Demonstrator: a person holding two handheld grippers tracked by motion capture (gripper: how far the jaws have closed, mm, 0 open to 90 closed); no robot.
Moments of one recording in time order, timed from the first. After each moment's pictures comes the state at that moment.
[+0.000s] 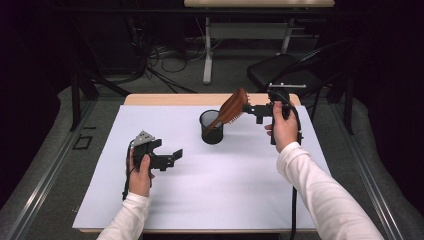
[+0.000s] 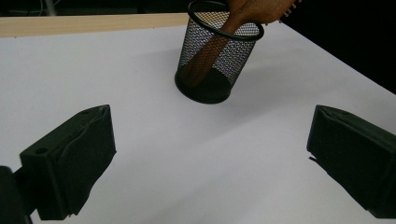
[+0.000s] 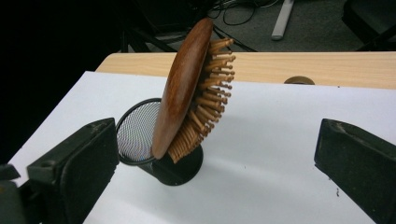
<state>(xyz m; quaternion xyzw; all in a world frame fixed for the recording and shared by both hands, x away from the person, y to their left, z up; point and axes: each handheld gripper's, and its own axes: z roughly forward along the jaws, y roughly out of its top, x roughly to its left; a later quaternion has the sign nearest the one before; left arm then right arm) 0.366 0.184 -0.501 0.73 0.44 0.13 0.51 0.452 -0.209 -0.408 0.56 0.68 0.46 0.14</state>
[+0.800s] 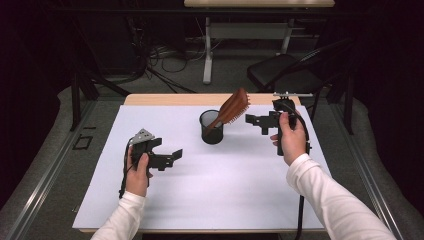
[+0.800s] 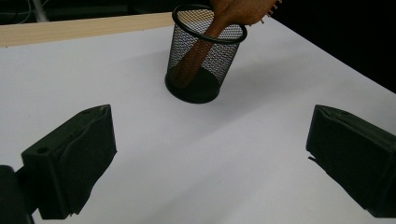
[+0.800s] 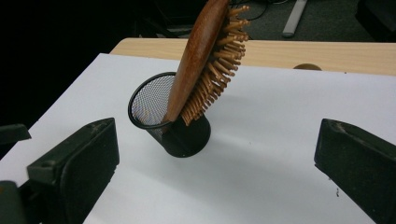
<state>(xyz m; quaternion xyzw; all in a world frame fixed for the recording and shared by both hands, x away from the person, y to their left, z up) 0.360 0.186 -0.483 0.75 0.41 0.12 0.50 0.420 -0.218 -0.411 0.53 0.70 0.46 0.13</state>
